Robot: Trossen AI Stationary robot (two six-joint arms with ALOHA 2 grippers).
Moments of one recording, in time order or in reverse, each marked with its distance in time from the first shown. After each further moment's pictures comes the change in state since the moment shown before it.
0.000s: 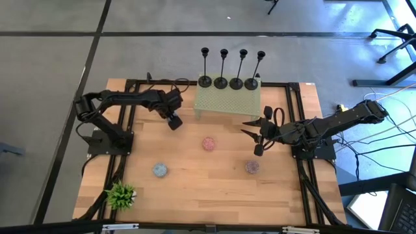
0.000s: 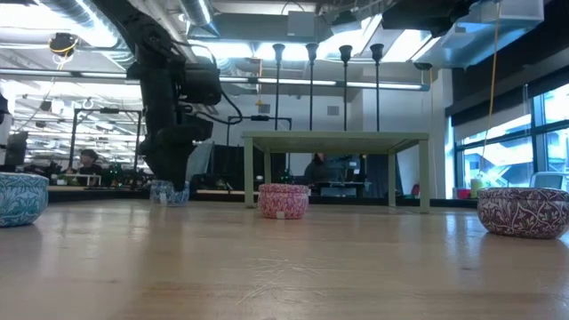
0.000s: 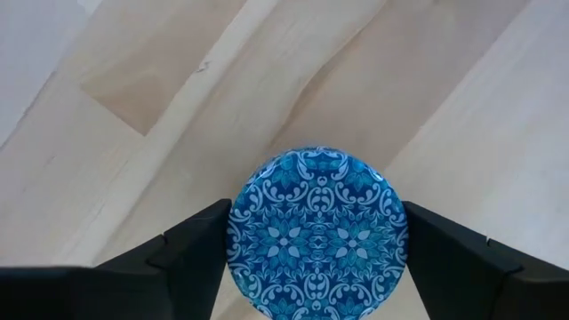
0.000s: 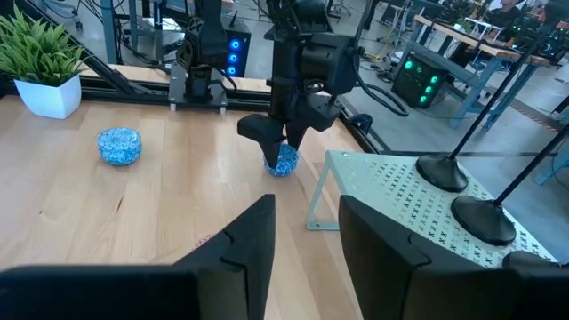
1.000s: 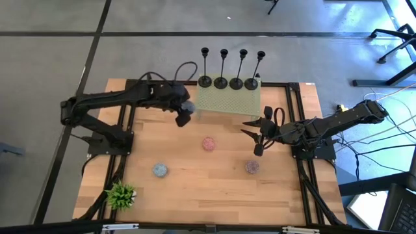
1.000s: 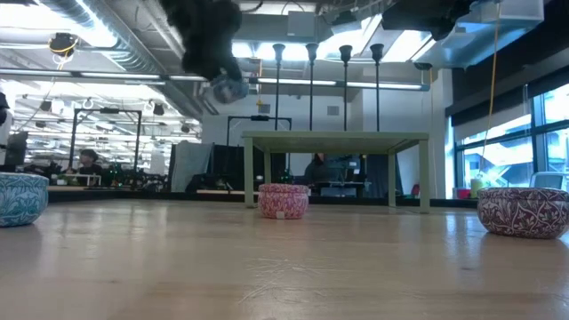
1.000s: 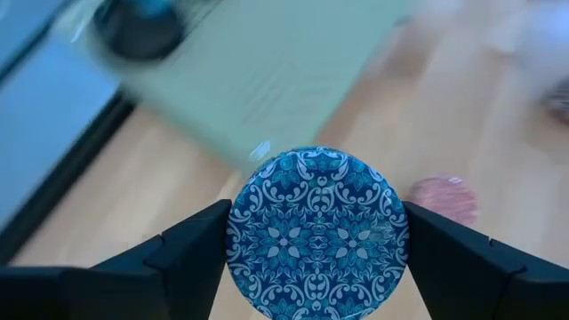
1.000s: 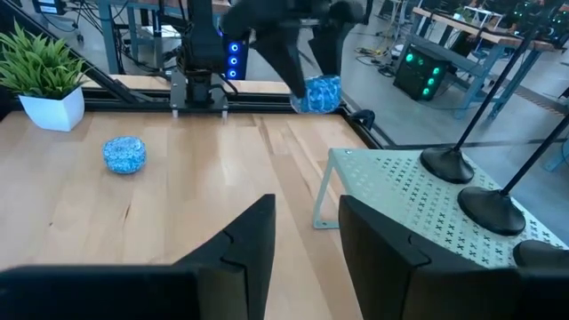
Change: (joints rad) left arm -0.231 -0.188 0.389 -0.136 -0.108 0.000; right arm 0.000 0.000 0.000 0.000 0.000 0.056
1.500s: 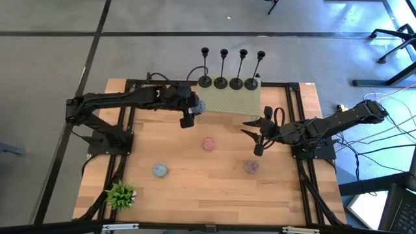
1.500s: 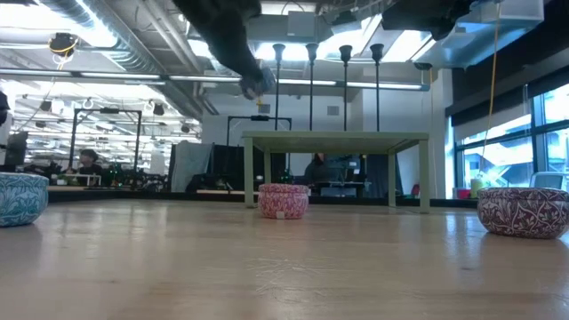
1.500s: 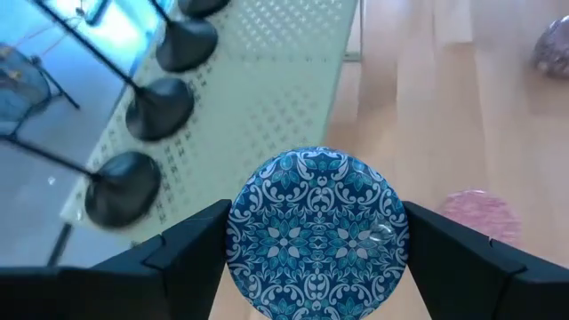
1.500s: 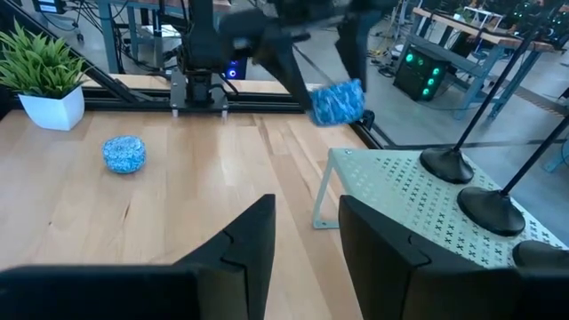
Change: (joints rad) left arm -0.044 0.061 0.000 0.207 -0.015 0.413; right arm 0.000 0.000 0.000 0.000 0.000 -0.003
